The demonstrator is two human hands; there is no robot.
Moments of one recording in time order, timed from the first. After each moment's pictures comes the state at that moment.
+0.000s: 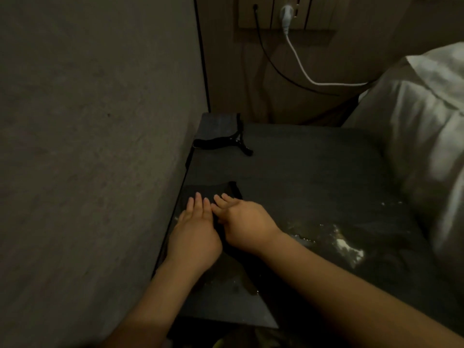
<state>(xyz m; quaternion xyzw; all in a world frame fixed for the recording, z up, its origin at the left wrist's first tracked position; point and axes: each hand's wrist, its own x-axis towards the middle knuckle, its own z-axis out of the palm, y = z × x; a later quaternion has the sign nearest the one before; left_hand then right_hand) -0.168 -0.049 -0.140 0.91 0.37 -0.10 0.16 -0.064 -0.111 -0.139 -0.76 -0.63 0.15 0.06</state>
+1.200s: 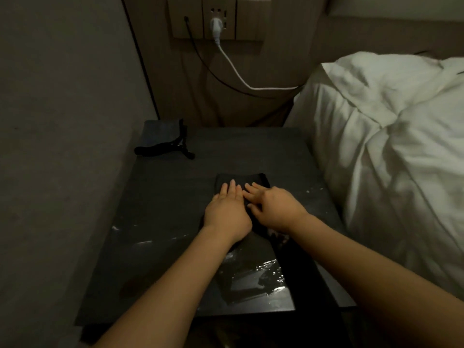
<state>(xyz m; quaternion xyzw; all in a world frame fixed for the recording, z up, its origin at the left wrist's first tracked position) -0.043 -0.143 -0.128 0.96 0.22 -0.13 0.14 0.043 -0.235 -0.132 -0.85 -0.51 0.12 0.03</state>
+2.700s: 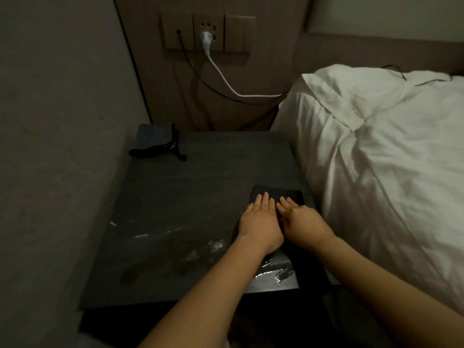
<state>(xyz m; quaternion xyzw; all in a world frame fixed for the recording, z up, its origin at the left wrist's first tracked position) -0.031 -0.220 -0.138 0.98 0.11 -0.11 0.14 0.027 -0.315 -0.124 -0.91 -0.38 0.13 -0.02</state>
